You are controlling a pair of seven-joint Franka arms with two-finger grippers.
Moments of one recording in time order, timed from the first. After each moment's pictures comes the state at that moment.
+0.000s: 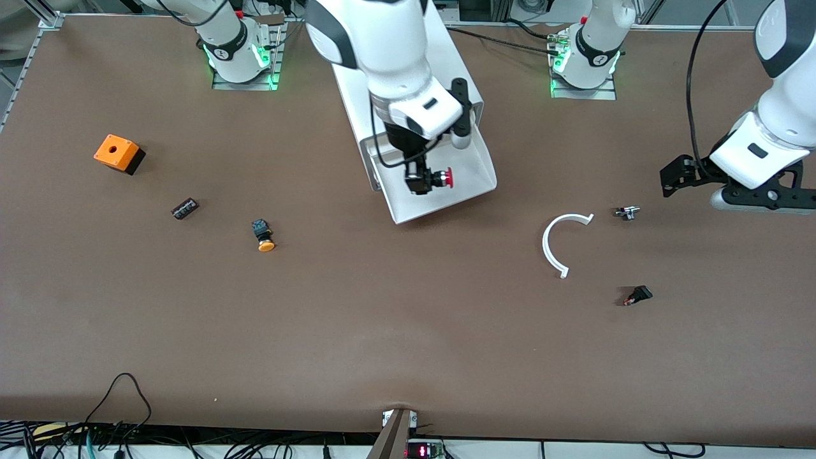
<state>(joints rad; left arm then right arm) -0.01 0.06 -0.09 -1.66 0.08 1.73 -0.09 0.87 0.51 -0.12 -1.13 -0.03 1.94 -0.68</state>
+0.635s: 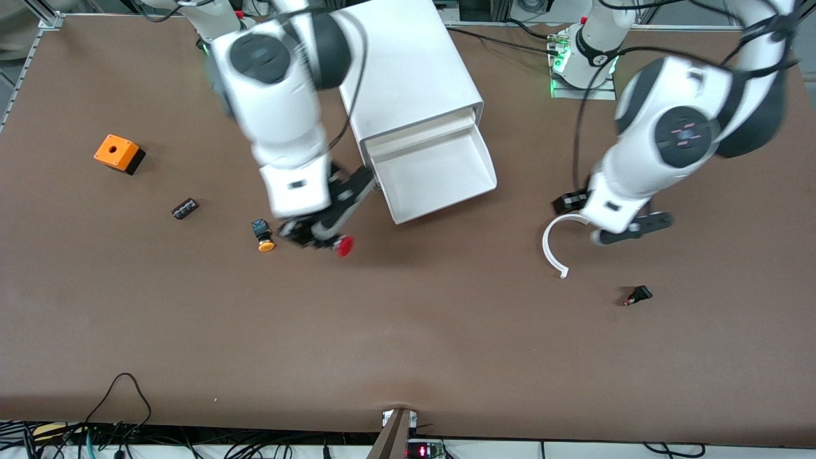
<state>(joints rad) -0.03 0.29 -0.34 -1.67 0.07 1.78 -0.69 0.72 0.51 -0.30 -1.22 0.03 1.92 -0.48</state>
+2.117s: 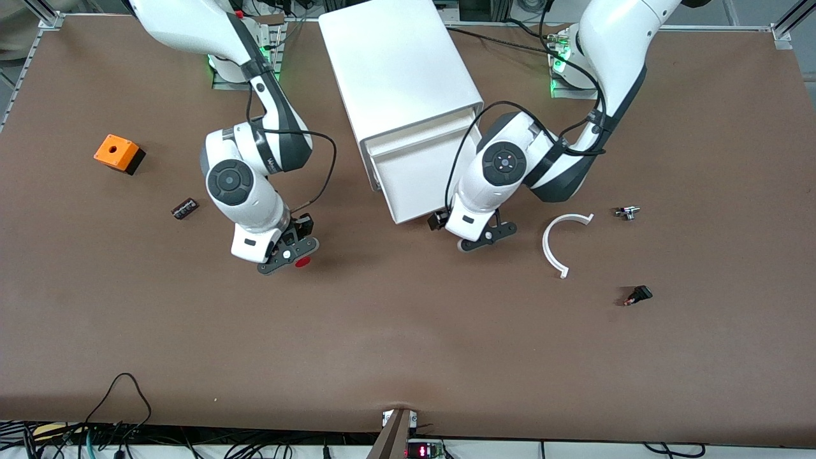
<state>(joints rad) -0.24 0.59 -0.44 -1.66 0.07 2.16 -1.05 0.58 0.51 -0.19 -1.76 0.09 2.24 -0.13</state>
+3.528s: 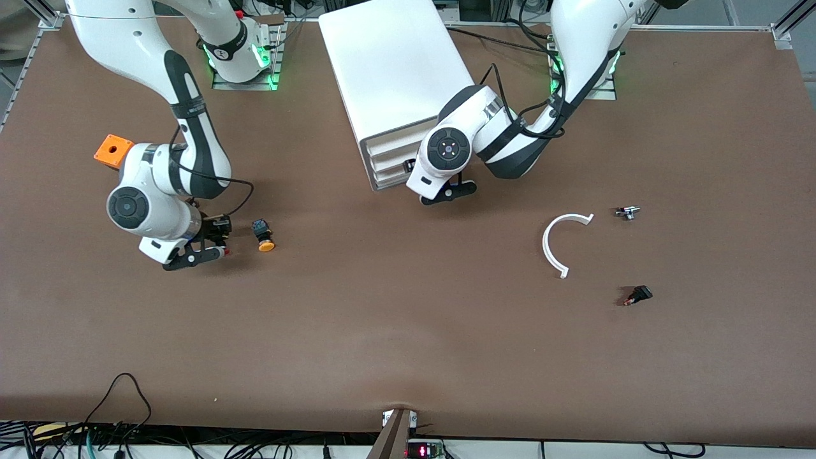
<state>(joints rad) -0.30 0.60 -0.53 -1.65 -0.07 1.90 -1.06 0.42 0.50 -0.37 -1.98 0.15 2.27 -0.34</state>
